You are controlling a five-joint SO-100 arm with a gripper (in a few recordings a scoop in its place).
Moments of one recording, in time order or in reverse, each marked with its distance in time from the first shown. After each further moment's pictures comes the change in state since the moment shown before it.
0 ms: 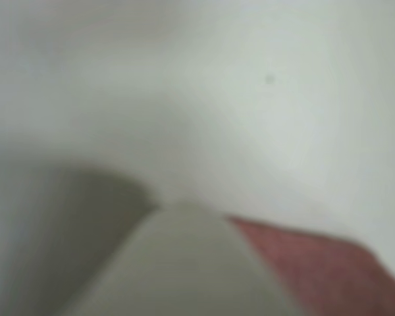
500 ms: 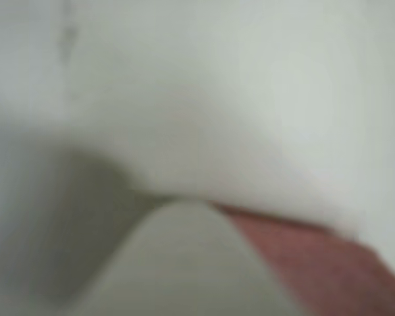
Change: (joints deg) arm -3.5 15.2 22.1 0.1 1.1
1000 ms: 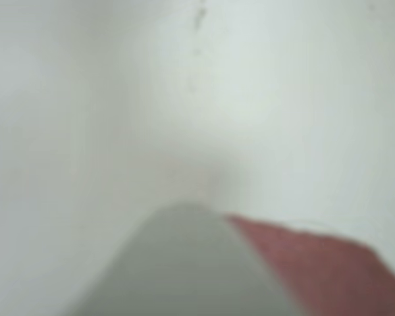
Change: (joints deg) arm -7.2 31.3 21.9 0.0 2.0
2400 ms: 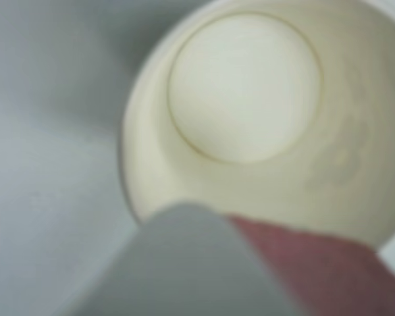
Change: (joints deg) arm -23.5 22.4 25.1 0.0 14.9
